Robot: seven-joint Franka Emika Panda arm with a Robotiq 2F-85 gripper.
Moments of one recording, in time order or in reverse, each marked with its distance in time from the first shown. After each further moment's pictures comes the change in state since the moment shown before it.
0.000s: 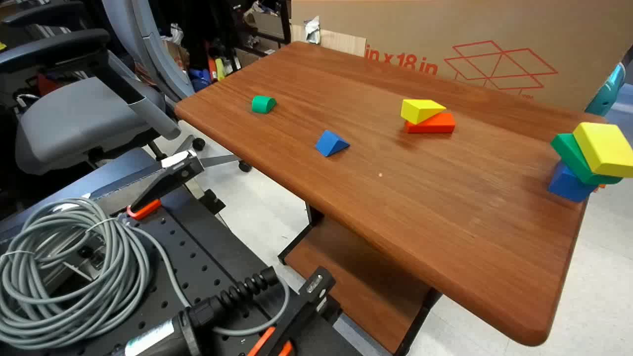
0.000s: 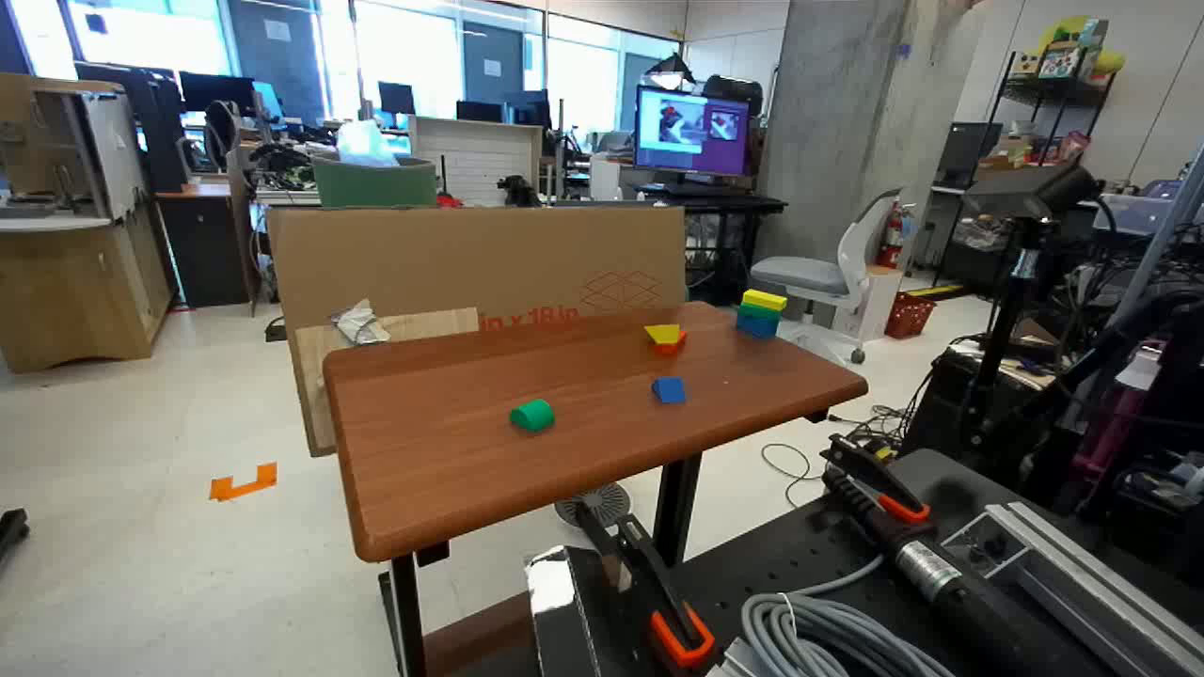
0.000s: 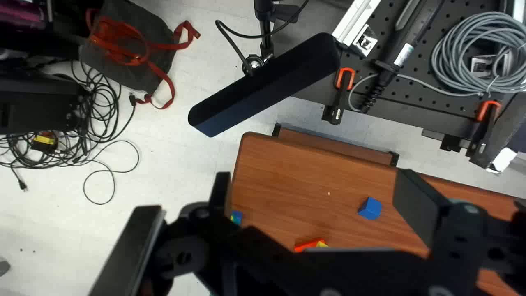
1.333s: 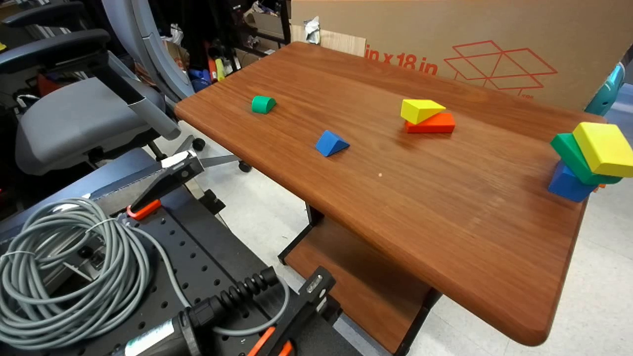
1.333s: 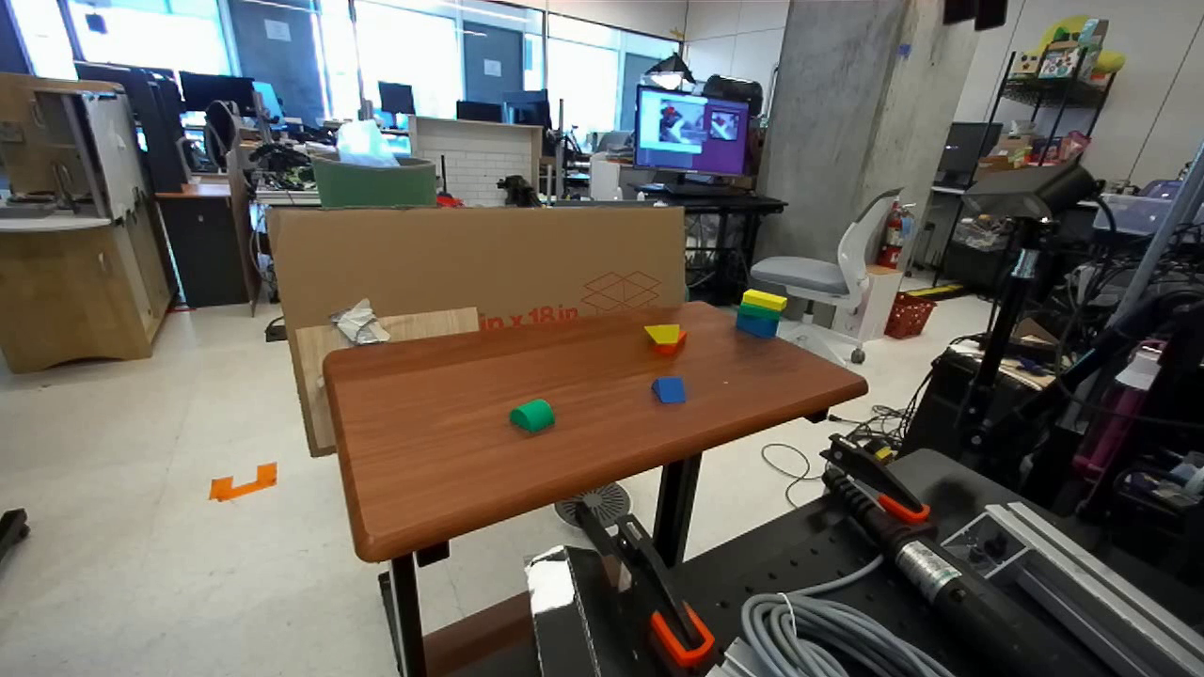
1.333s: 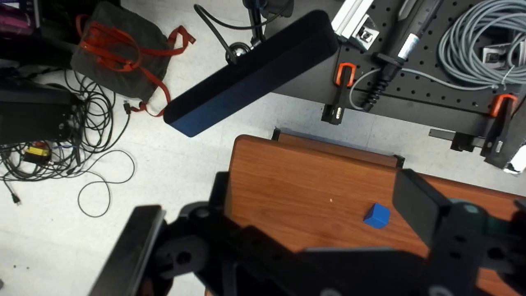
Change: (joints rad) arm 0.001 0.049 0.019 -0.083 -0.001 0.095 0.073
